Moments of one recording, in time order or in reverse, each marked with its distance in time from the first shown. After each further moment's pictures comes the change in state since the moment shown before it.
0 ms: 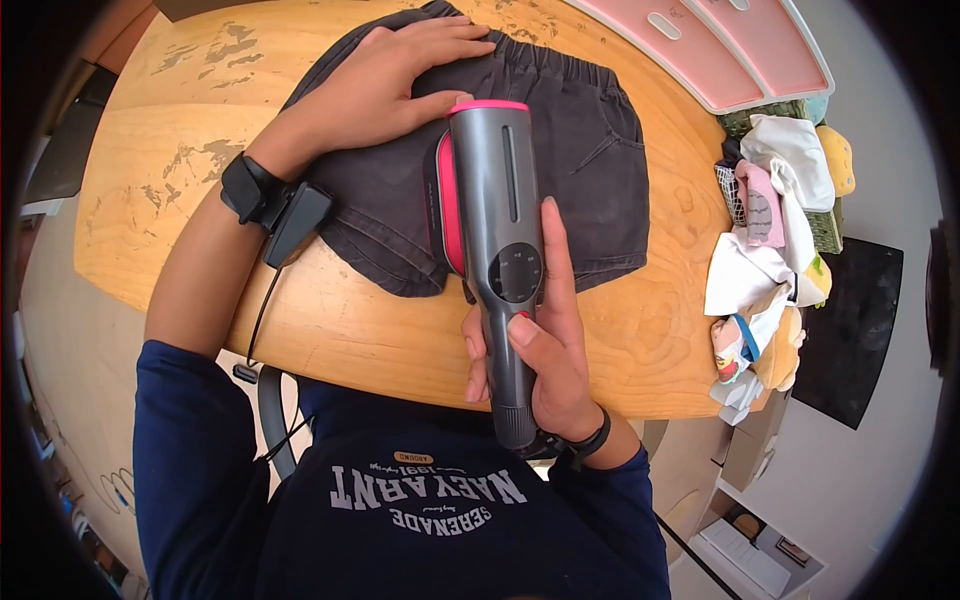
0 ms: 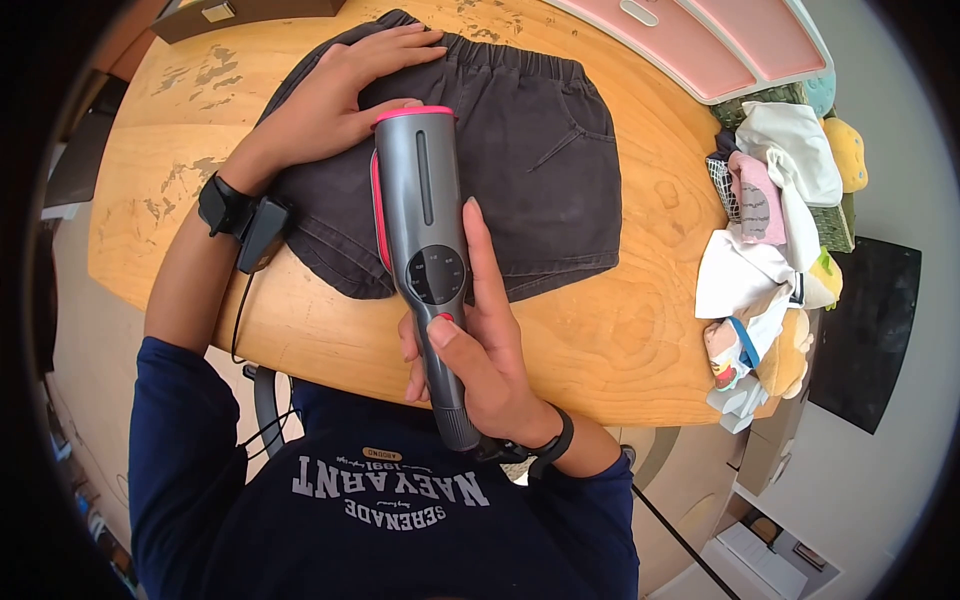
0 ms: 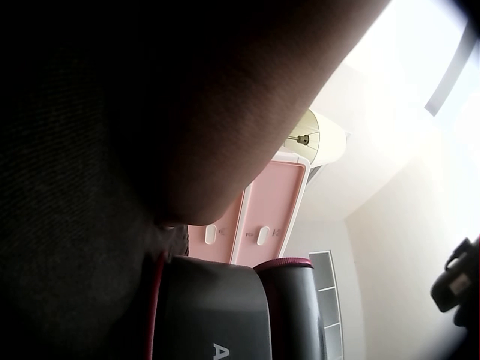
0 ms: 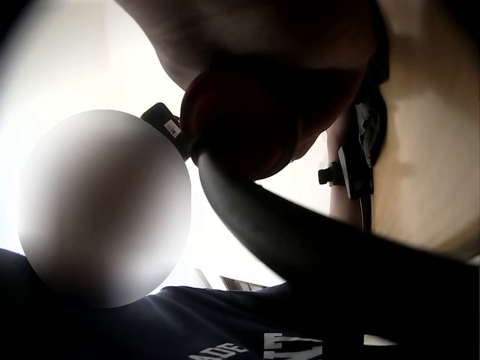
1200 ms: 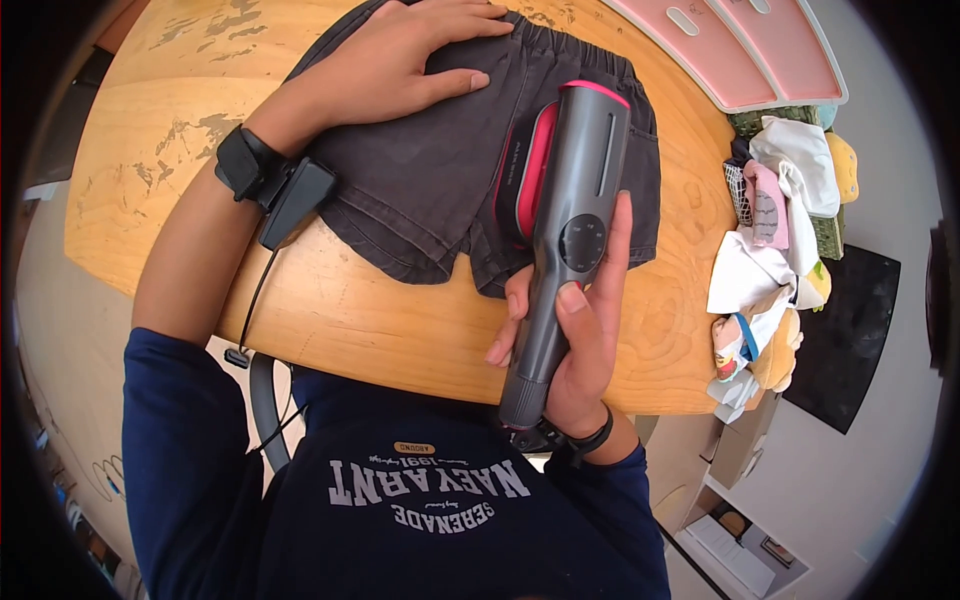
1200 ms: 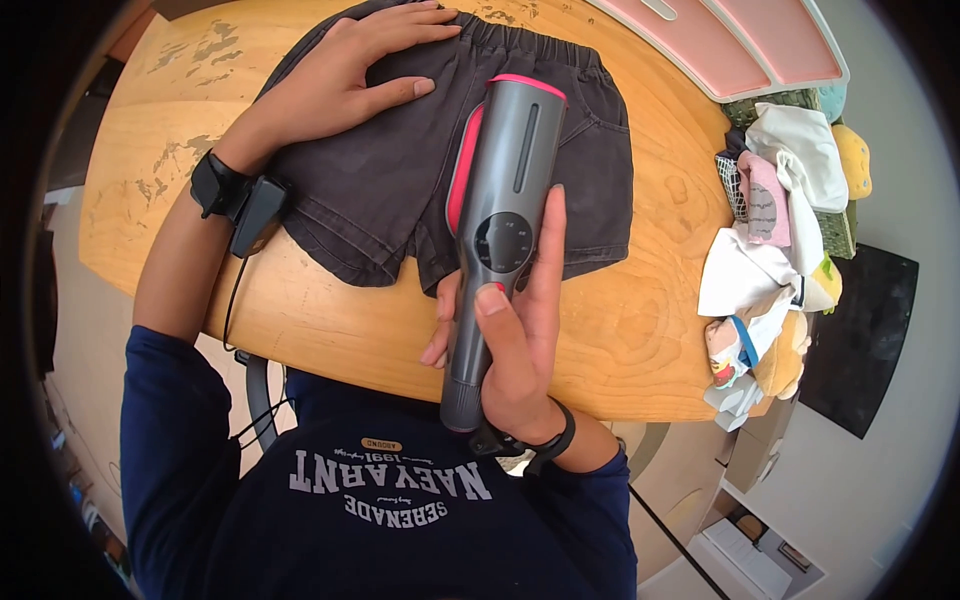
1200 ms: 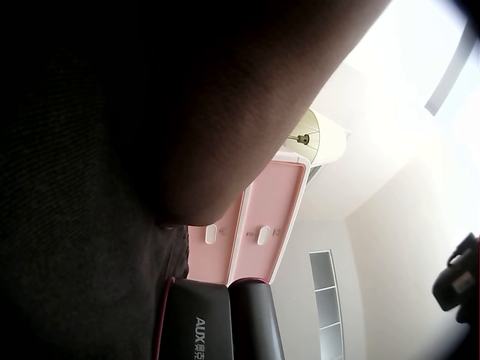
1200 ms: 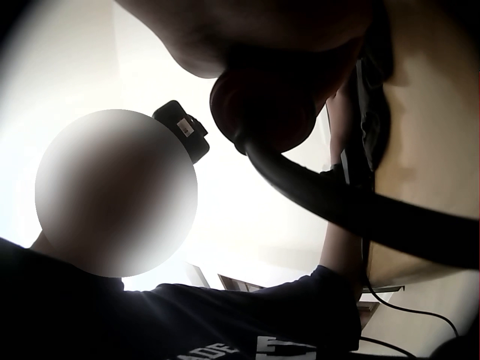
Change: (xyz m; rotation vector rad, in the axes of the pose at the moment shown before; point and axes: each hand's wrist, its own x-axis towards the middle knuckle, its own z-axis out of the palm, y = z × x) left_hand 0.009 0.019 -0.022 -0.097 -0.143 -0.095; right_hand 0.001 0.000 0.000 -0.135 0.246 -0.124
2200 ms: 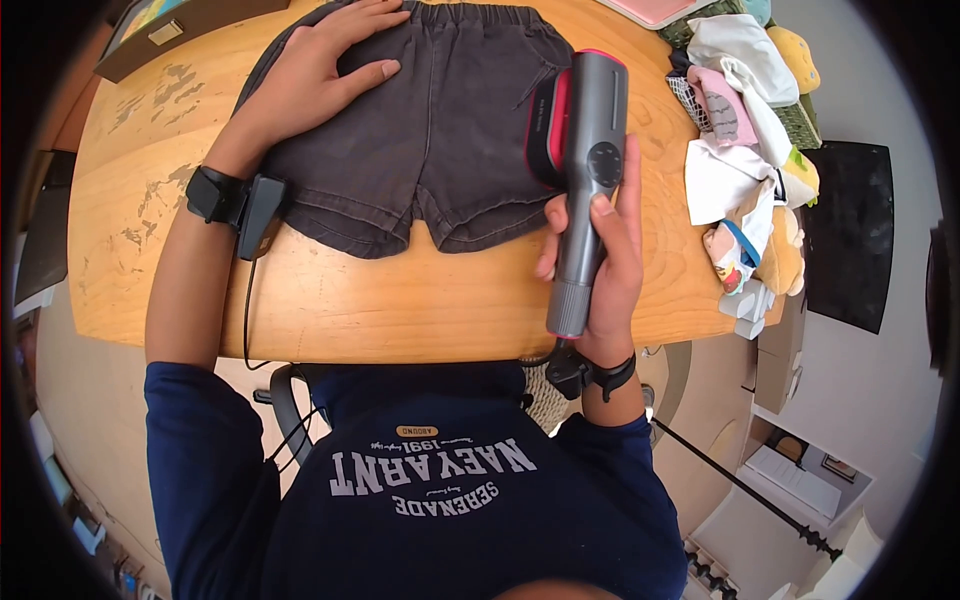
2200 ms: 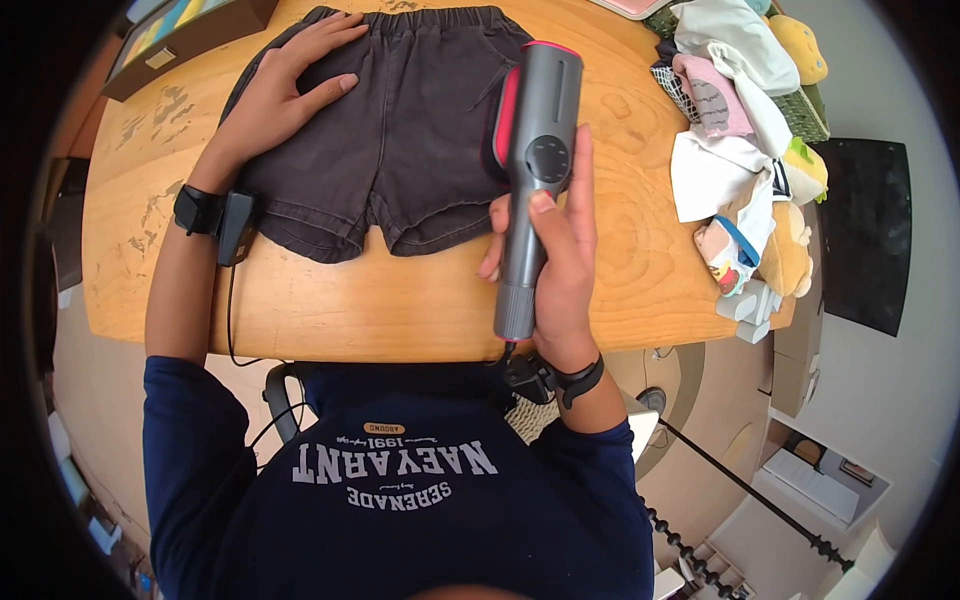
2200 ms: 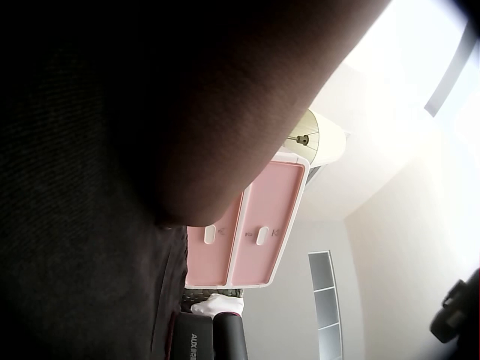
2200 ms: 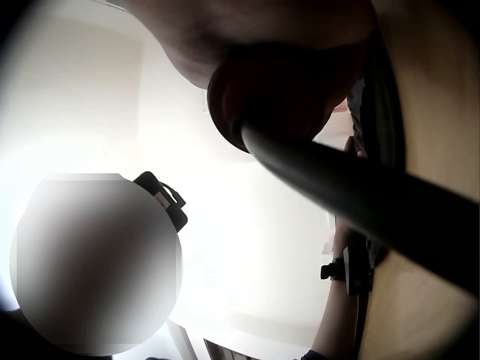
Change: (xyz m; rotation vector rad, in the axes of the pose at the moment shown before) left_hand 0.005 -0.010 0.014 0.069 0.130 0.143; right_hand -0.007 -0.004 -0.047 0.040 0.251 -0.200
